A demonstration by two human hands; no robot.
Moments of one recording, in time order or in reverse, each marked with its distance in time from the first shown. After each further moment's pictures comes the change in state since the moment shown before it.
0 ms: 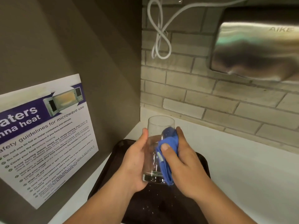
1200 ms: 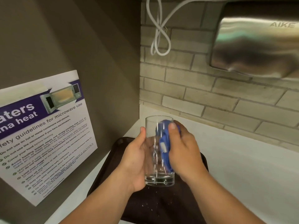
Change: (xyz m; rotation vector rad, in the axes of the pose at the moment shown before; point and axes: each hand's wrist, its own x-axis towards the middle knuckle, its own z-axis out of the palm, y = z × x) left_hand 0.002 -0.004 -0.001 -0.062 -0.023 -0.036; right_hand 0.022 -0.011 0.008 0.089 0.254 0.084
